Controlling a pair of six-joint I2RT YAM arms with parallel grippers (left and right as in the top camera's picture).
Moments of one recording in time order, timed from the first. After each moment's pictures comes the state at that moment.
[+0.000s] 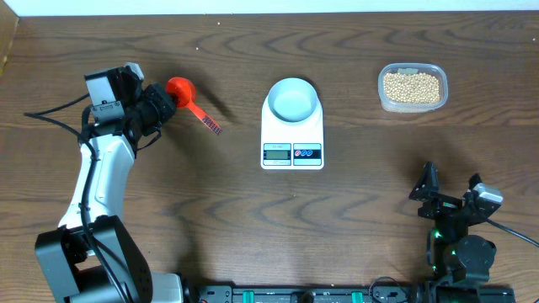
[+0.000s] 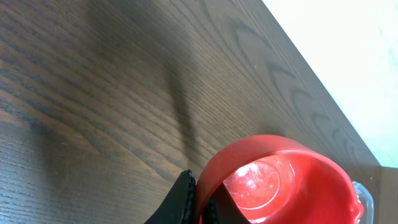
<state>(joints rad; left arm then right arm) 0.23 1.59 1.07 -0.32 0.48 -0.54 -0.07 0.01 0.01 -0.06 0.11 0.28</state>
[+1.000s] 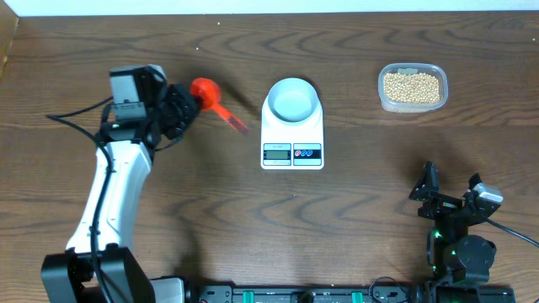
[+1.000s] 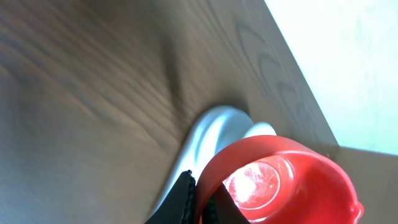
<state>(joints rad) 0.08 1.49 1.07 -0.42 0.48 -0.76 -0.07 0.01 0.01 -0.06 0.11 0.28</state>
